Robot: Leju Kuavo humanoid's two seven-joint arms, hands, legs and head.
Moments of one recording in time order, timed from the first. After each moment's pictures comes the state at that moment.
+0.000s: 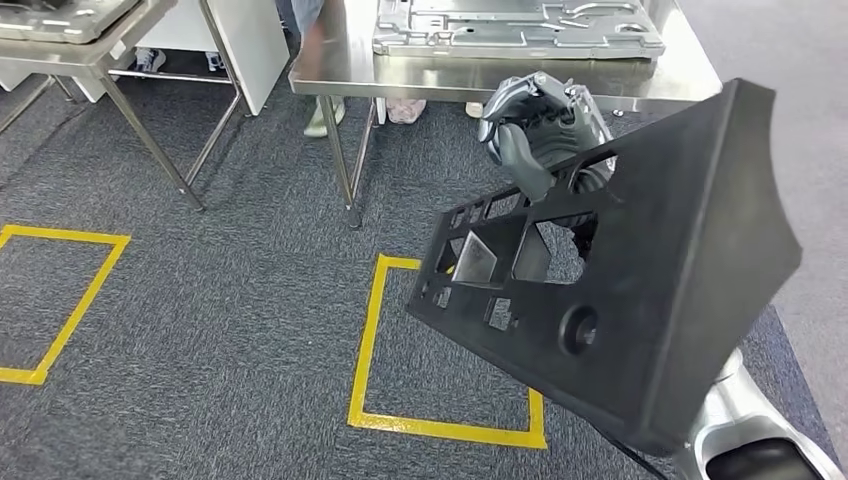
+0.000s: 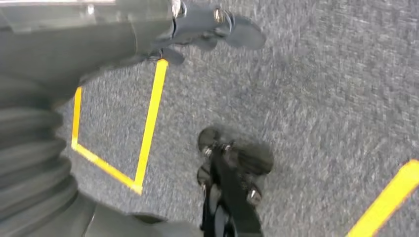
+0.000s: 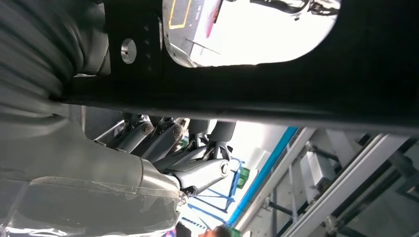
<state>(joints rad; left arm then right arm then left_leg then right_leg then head) -0.06 0.00 1.24 -0.23 -0.69 0.03 -0.29 -0.76 -0.18 0.45 -1.65 -0.31 0.20 -0.41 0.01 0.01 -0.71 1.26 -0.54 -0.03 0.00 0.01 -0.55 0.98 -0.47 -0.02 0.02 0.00</state>
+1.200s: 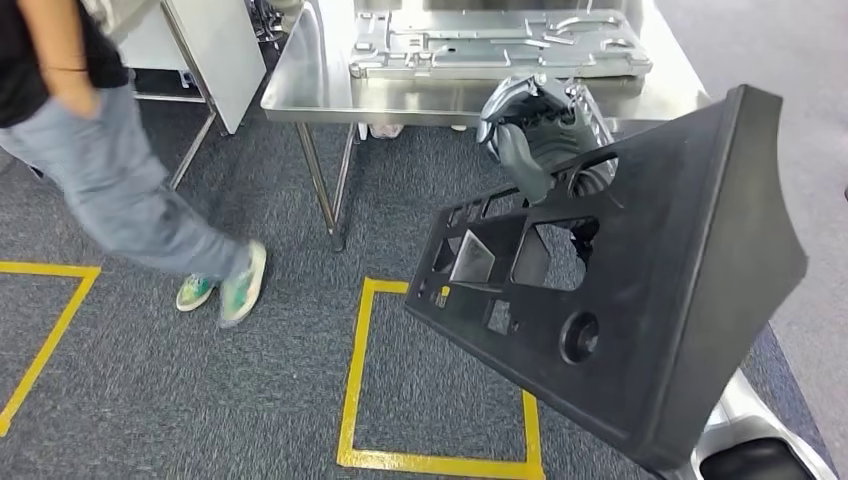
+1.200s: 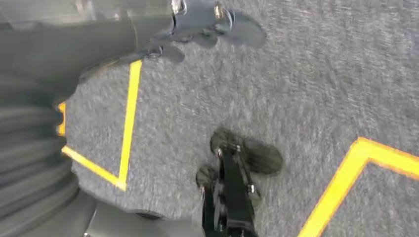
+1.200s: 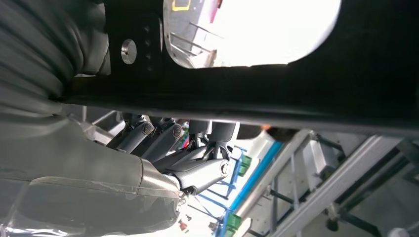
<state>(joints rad) -0.06 0.01 1.24 -0.23 -0.71 0.02 -0.30 -0.74 -0.17 0.41 -1.67 -0.29 0.21 -0.42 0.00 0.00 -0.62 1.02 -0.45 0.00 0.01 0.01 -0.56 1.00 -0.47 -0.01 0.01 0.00</state>
